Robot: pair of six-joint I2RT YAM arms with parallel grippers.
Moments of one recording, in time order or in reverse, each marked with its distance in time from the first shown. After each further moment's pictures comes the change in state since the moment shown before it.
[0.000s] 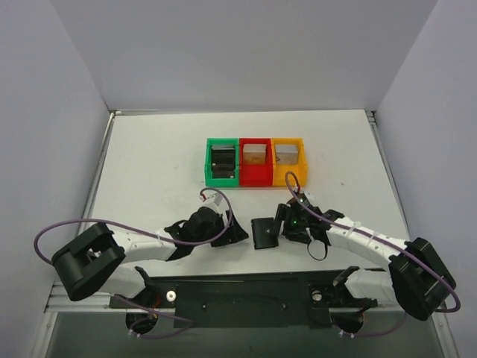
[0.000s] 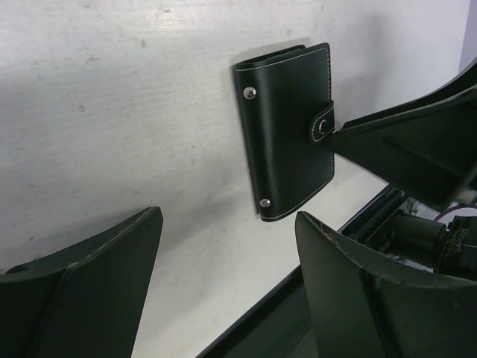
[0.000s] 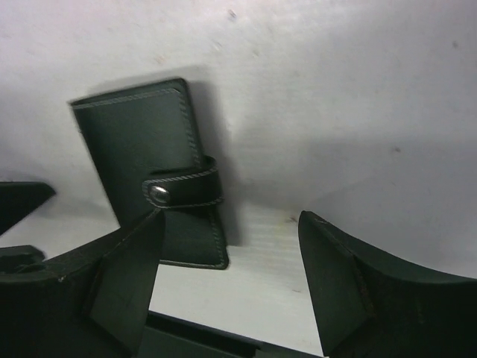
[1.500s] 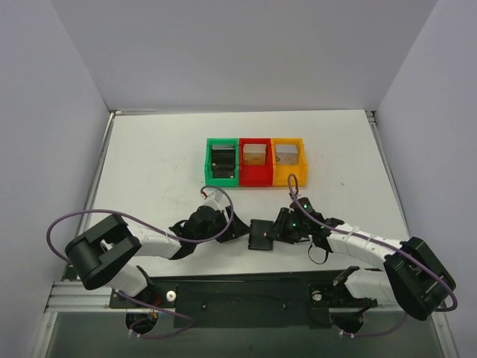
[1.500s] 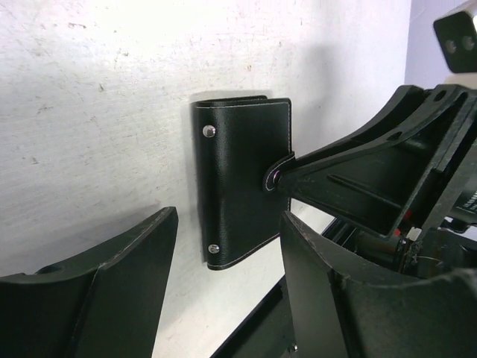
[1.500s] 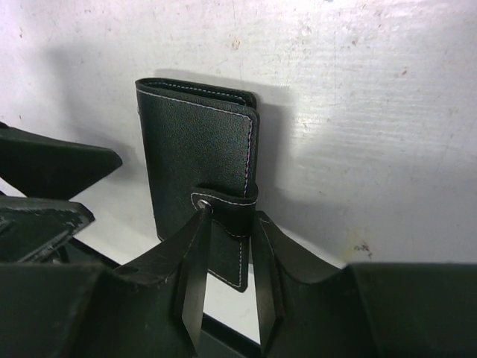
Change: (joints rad) left arm 0.011 0.146 0.003 0.257 0.035 -0.070; right arm -0.006 0.011 -0.146 0.292 -0.176 0.048
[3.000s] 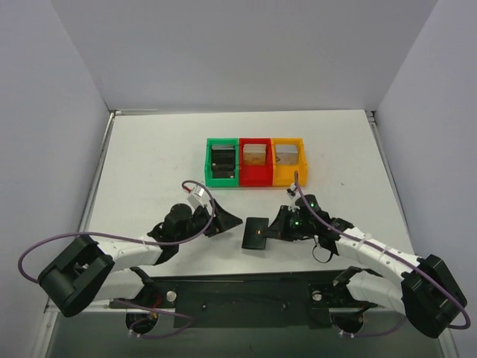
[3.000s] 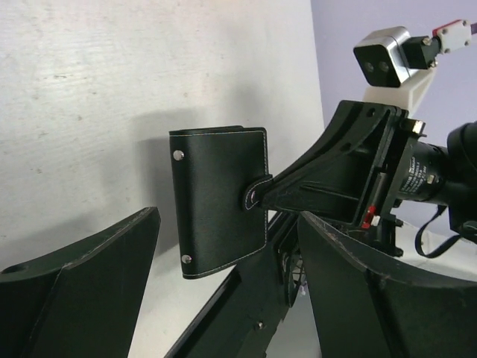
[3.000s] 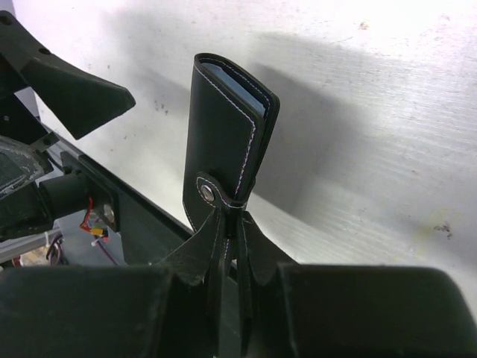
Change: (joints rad) left arm 0.167 -0.242 -0.140 0.100 0.165 -0.001; right arm 0.000 -0.143 0.024 -0.046 -0.152 -0.033
